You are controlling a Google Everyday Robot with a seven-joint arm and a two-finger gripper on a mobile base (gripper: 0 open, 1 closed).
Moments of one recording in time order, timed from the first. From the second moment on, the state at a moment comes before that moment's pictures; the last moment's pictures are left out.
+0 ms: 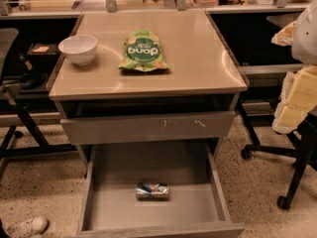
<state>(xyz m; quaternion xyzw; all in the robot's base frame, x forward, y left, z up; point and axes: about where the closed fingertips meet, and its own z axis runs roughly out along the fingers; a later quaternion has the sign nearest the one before) 0.438 -0.216 0.978 -0.60 0.78 -0.04 0.16</state>
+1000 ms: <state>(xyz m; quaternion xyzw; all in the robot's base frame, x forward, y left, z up) 0.446 -0.155 0.904 -0.63 0.76 0.00 0.16</state>
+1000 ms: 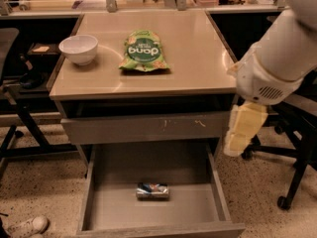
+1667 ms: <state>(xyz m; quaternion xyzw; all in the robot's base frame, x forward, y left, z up) 0.451 -0.127 0.871 -0.64 0.76 0.02 0.15</state>
